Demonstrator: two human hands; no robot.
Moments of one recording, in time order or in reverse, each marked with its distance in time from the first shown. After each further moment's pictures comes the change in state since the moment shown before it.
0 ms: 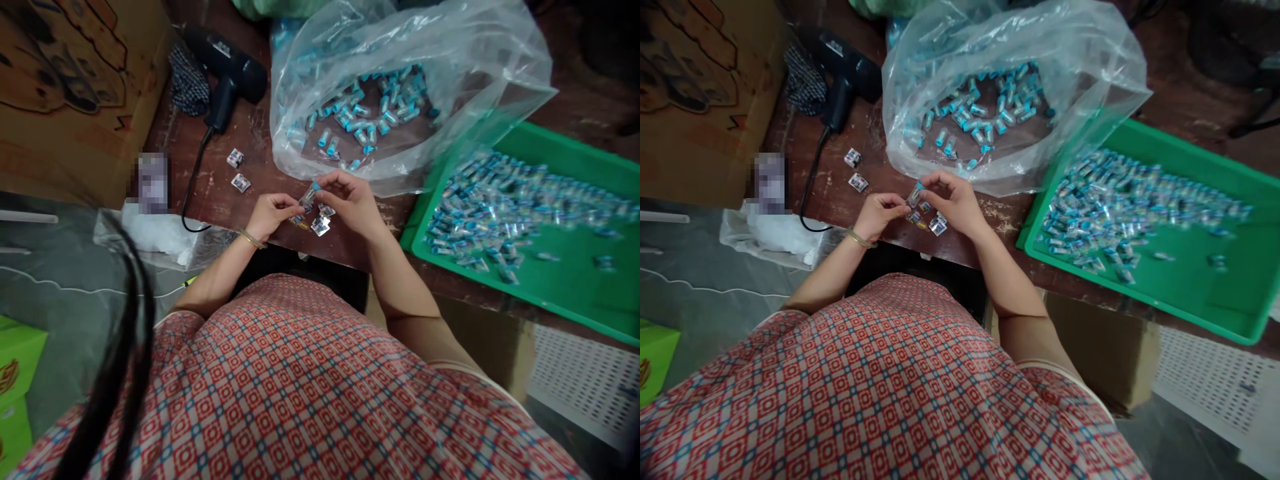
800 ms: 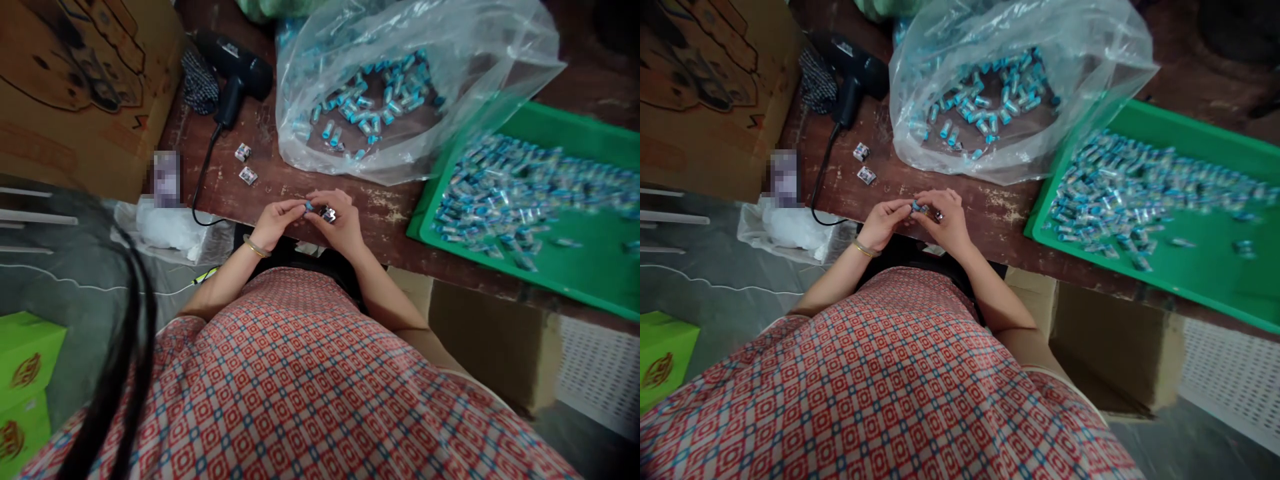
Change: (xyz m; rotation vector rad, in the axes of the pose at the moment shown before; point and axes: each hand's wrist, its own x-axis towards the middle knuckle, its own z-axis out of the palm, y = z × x) left_hand -0.047 0.000 0.008 -0.227 -0.097 -0.078; right_hand -0.063 0.004 0.046 -0.447 0.158 -0.127
